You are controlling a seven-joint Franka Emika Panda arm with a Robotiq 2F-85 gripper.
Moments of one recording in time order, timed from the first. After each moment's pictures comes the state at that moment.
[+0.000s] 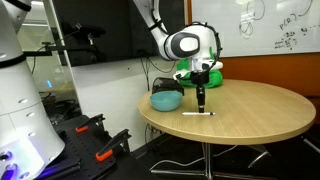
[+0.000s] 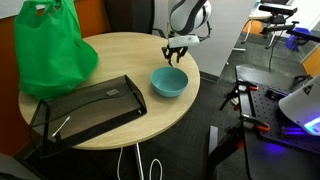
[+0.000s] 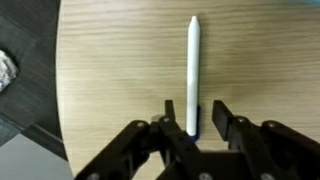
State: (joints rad) arm -0.06 0.61 -0.26 -2.08 0.20 2.65 0.57
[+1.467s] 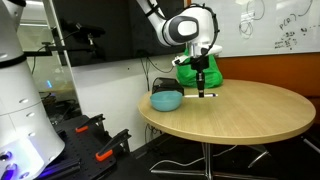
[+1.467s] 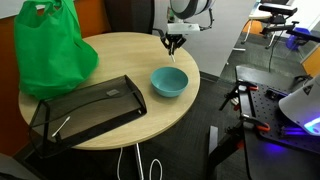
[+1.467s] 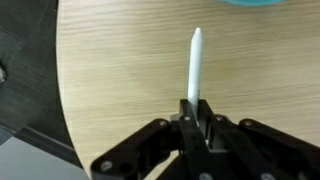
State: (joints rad) arm -0.03 0.48 -0.28 -2.10 0.23 2.61 0.60
